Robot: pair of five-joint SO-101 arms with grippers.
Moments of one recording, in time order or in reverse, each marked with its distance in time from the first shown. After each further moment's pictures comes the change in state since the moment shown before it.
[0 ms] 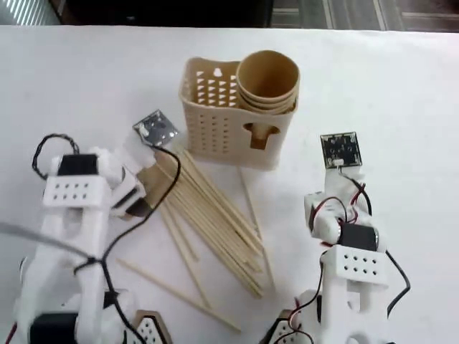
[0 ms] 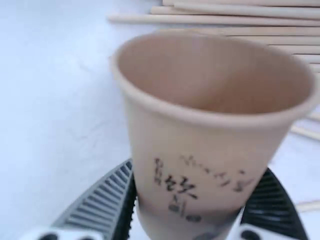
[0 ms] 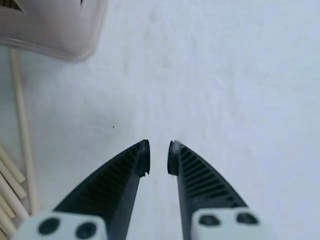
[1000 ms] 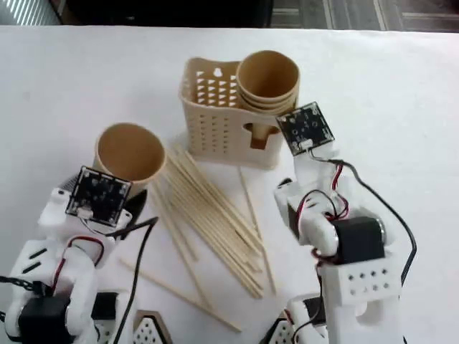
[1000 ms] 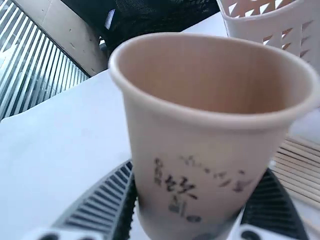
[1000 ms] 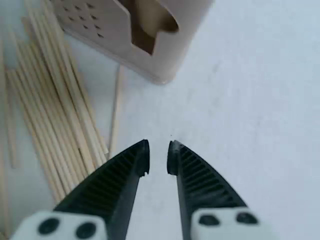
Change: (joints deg) left arm 0.0 -56.4 10.4 3.7 22.2; right arm -19.7 -0.1 -36.1 33.3 -1.4
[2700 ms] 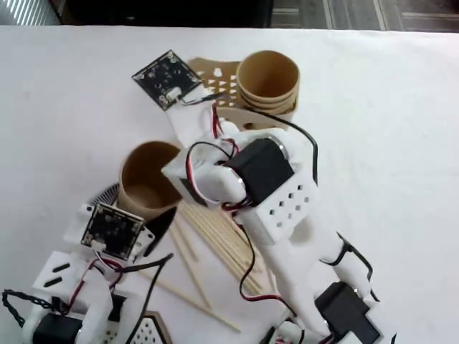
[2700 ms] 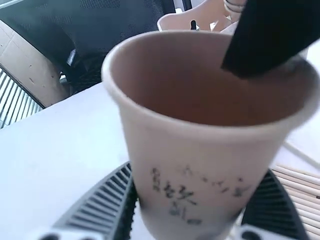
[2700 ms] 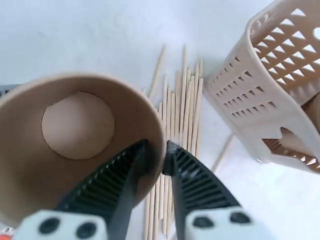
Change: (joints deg) left arm 12.7 -16.8 13.4 -1.3 6.6; right arm -32.8 43.1 -53.1 15.9 -10.0
